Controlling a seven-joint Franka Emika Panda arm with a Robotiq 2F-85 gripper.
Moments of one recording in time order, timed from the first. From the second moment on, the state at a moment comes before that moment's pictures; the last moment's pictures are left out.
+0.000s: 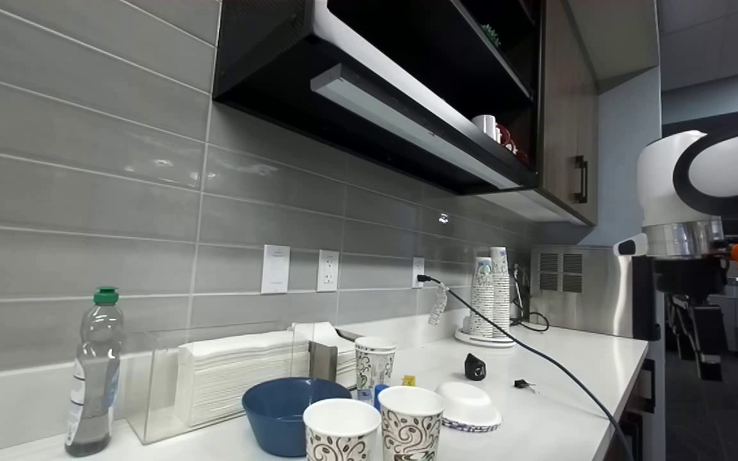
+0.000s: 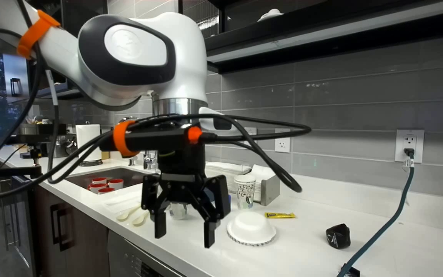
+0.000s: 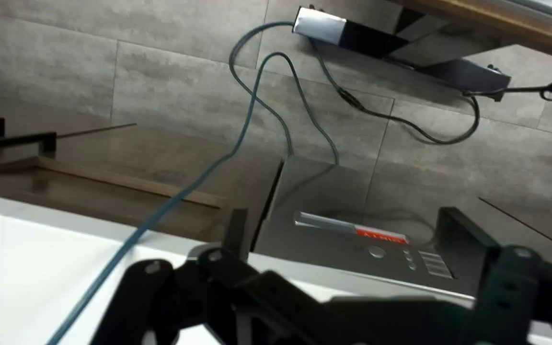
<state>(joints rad) -0.17 -0.64 -0.29 -2.69 -0.36 2.03 -0.54</state>
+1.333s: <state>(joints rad) 0.01 -0.61 0.07 -2.55 -0.03 2.11 0.09</state>
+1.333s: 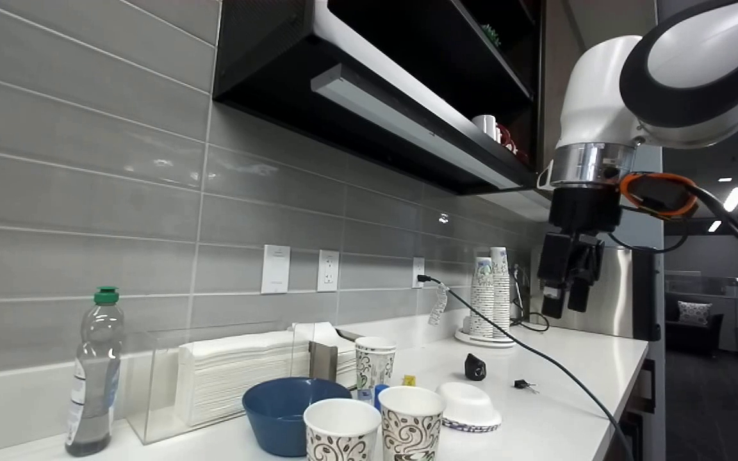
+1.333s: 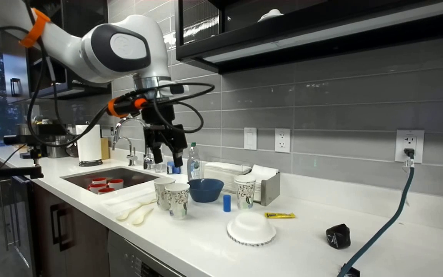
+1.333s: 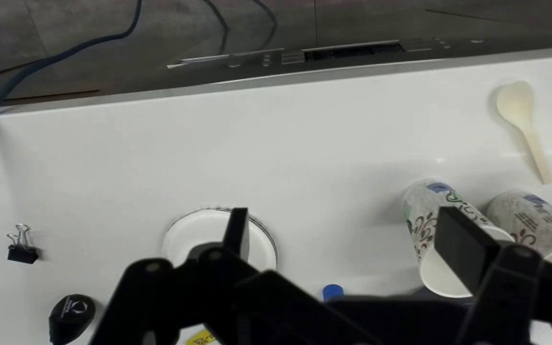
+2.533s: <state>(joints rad) 0.07 -0.21 0.15 -2.30 0.15 2.21 0.28</state>
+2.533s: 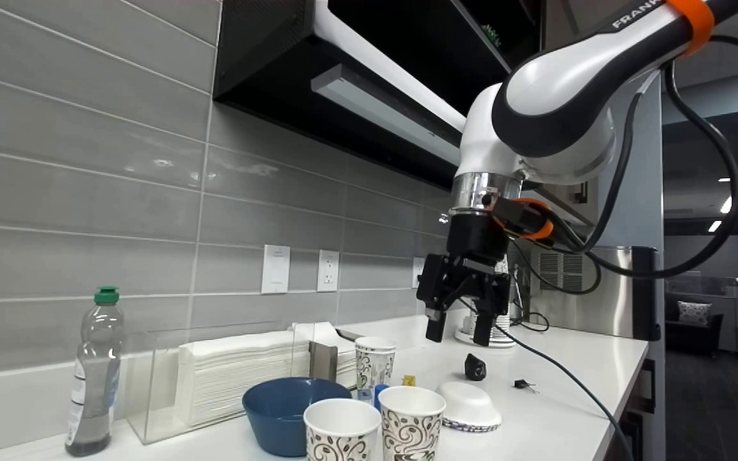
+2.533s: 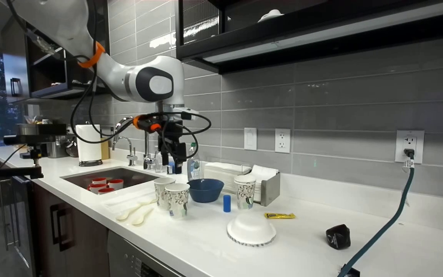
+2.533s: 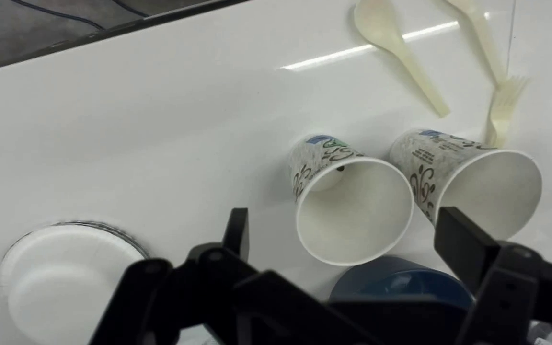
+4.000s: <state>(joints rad) 0.07 0.00 0.14 -2.30 0.01 2.42 0.43</state>
